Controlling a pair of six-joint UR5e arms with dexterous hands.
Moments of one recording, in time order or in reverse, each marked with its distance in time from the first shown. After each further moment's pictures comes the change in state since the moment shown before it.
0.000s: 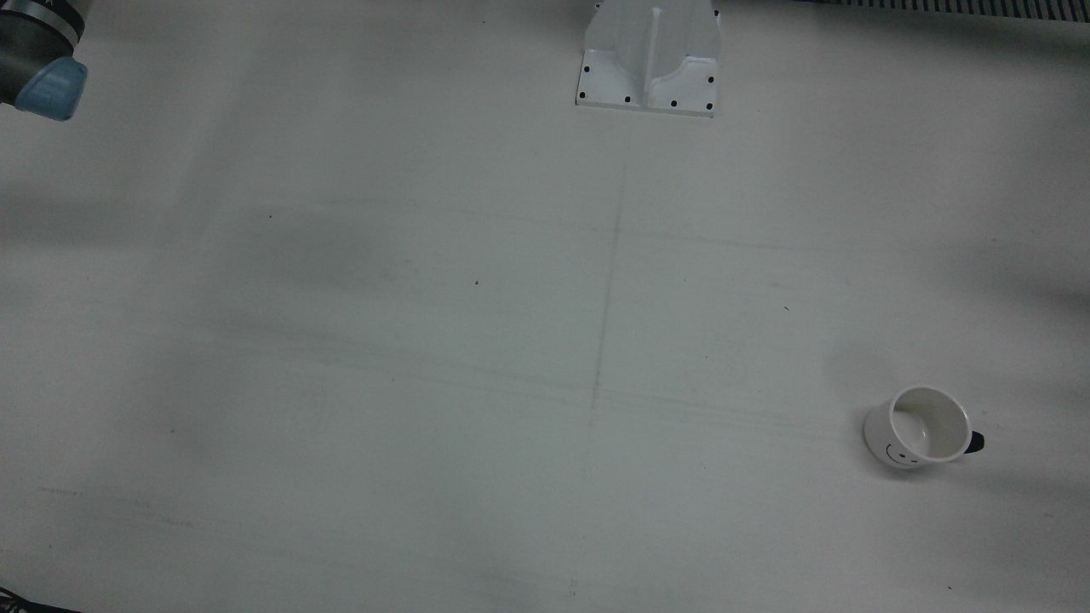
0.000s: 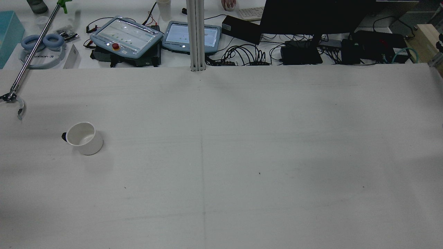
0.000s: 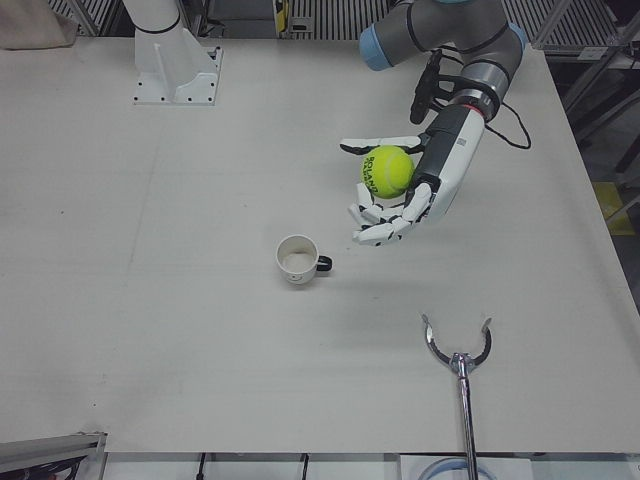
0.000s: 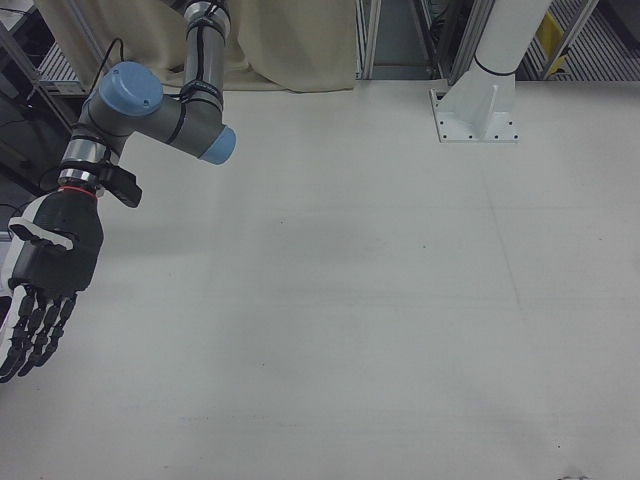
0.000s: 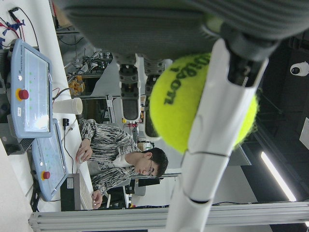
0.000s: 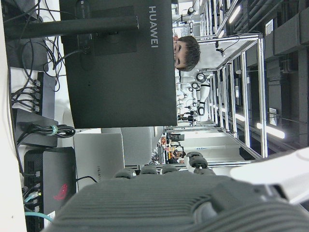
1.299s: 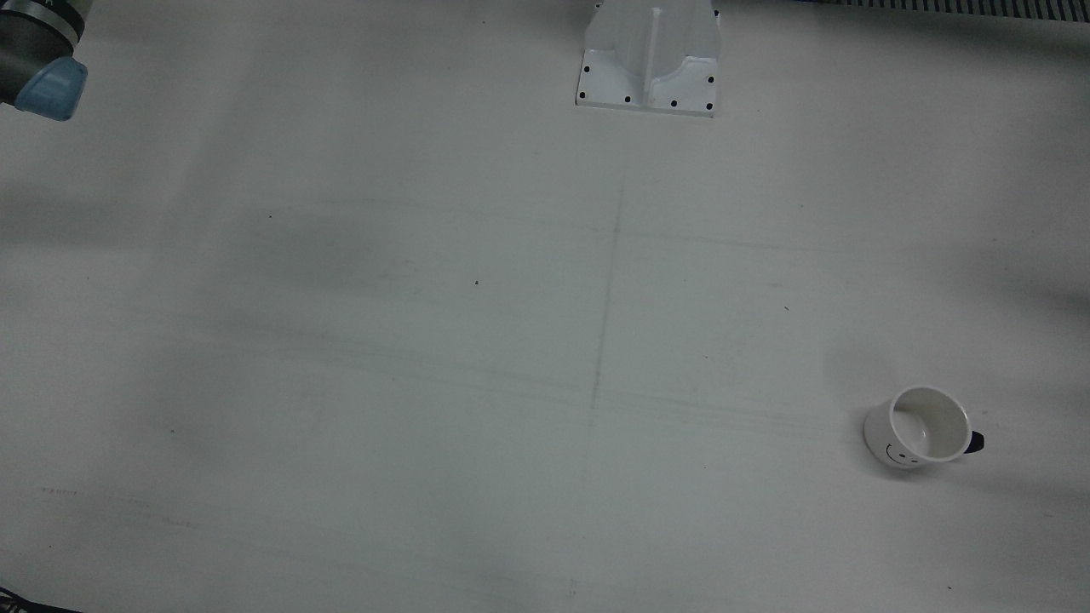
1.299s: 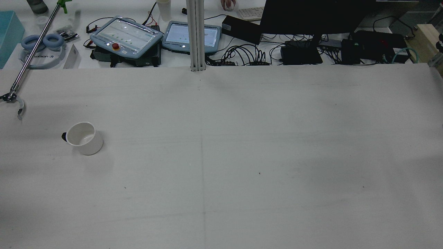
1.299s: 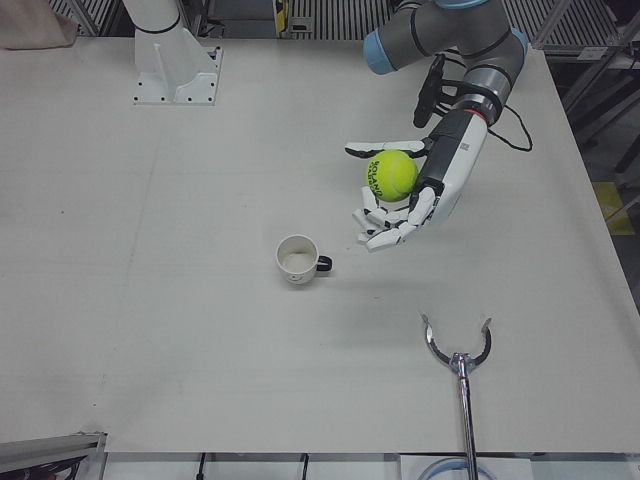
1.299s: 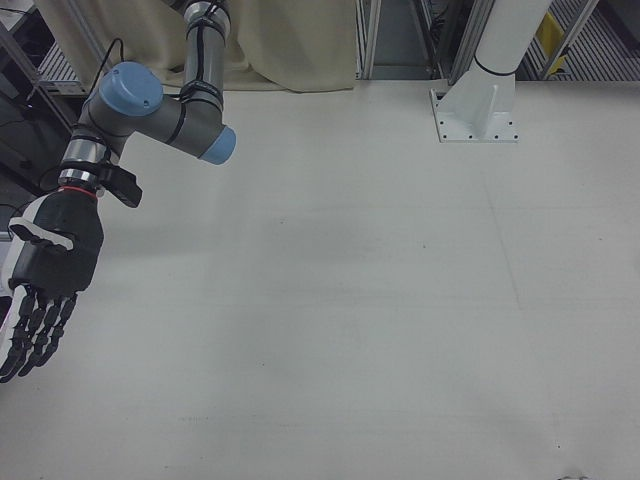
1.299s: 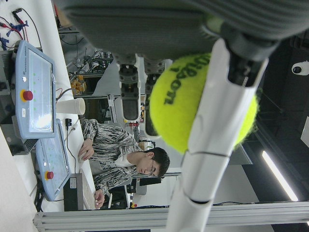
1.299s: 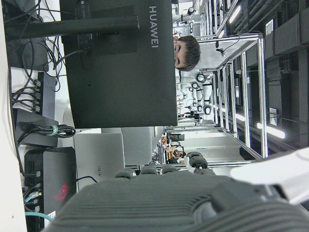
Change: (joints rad) left arm 0.003 0.012 0.018 -0.030 0.002 0.002; right arm 0.000 0.000 0.000 0.000 0.000 0.000
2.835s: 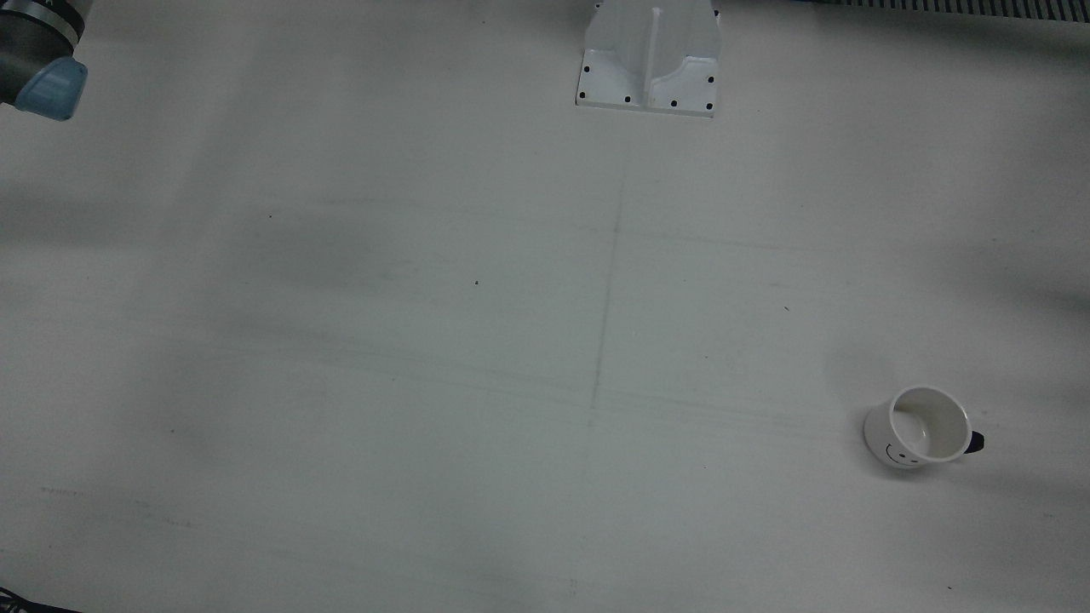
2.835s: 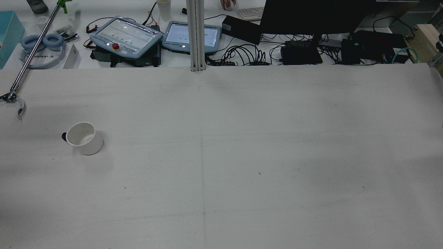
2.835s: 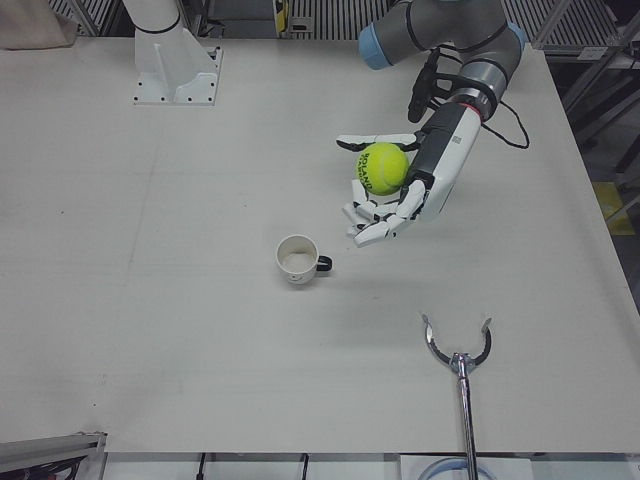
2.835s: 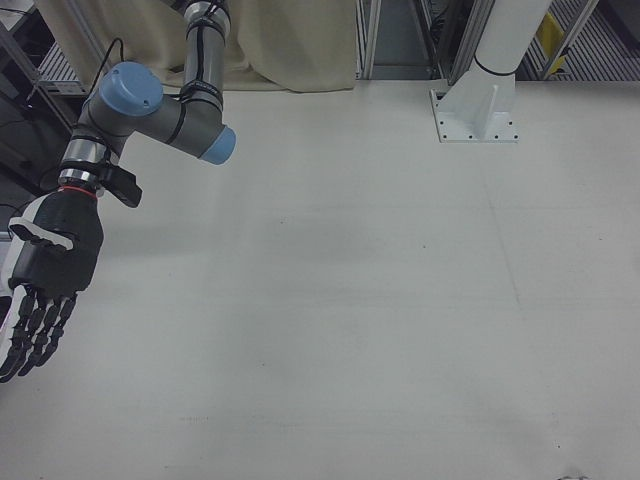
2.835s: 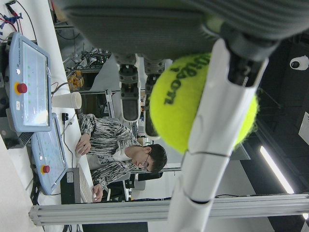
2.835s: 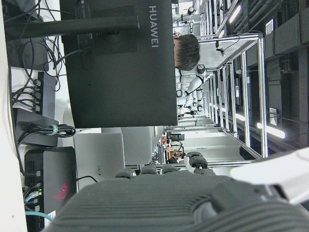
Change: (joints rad) left arm 0.001 -0.010 -0.026 0.021 0.009 0.001; right arm 0.000 -0.001 0.000 0.000 0.000 0.000
